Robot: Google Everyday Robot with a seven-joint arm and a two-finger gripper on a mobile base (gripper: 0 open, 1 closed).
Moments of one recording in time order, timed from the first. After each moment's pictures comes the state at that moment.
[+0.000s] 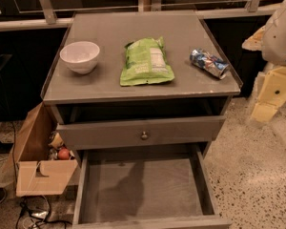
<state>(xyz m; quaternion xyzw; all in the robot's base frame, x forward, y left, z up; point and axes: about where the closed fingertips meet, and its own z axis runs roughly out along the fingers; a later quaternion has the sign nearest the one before) 0.438 -0.217 0.976 -0.60 0.78 -0.03 0.16</state>
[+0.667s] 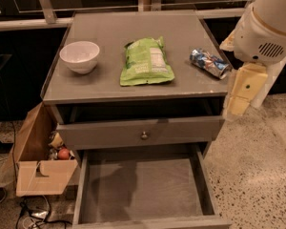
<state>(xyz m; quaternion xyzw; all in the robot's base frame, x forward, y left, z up) 0.468 -0.189 0.959 -0.62 0.77 -0.02 0.15</state>
